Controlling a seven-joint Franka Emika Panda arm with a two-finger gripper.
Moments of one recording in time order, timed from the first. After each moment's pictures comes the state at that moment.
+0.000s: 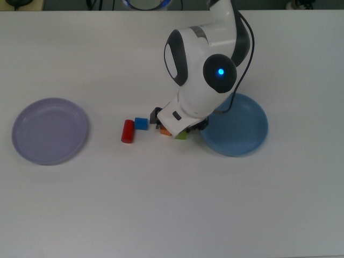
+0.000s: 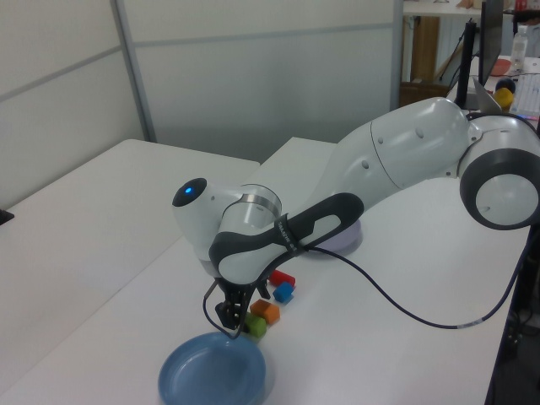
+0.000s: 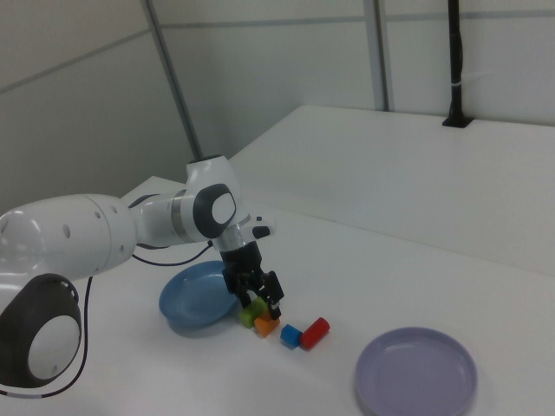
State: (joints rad) arm 0.12 0.60 0.13 -1.49 -0.30 1.91 0.40
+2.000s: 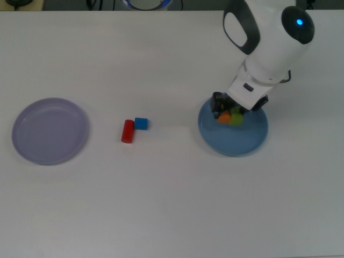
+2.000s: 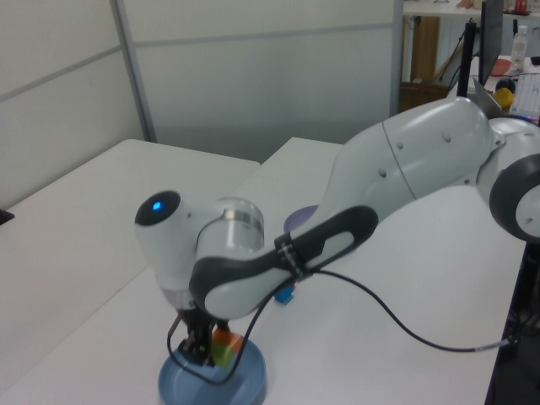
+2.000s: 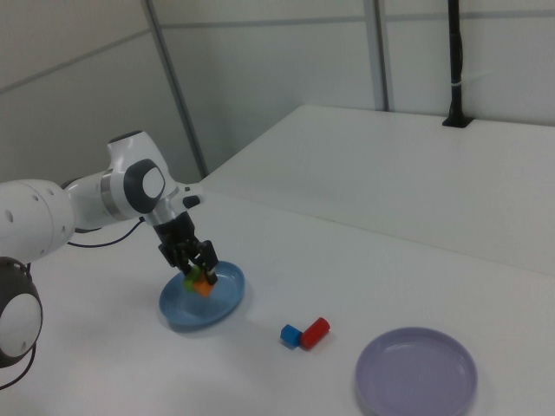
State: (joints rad) arm 0.30 0.54 0.16 -1.48 -0.28 1.94 0.42
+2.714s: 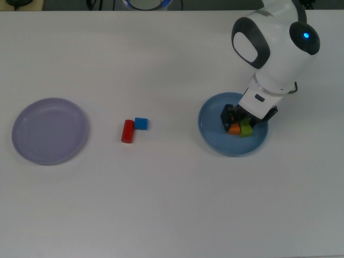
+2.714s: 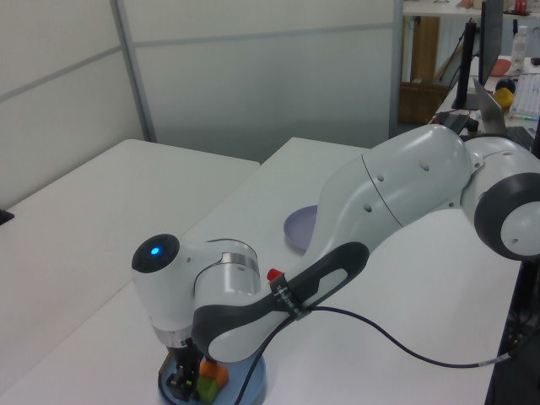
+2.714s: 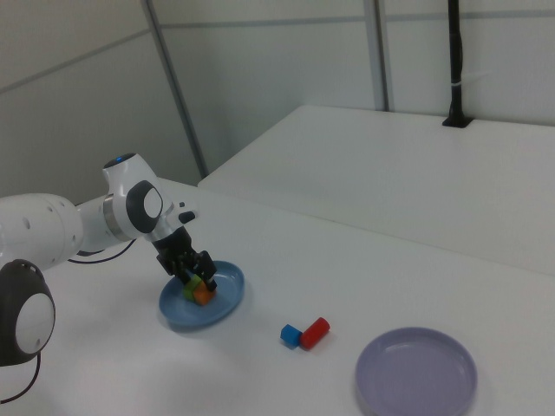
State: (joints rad) arm 0.34 0.61 0.16 -1.49 -0.34 2.08 0.49
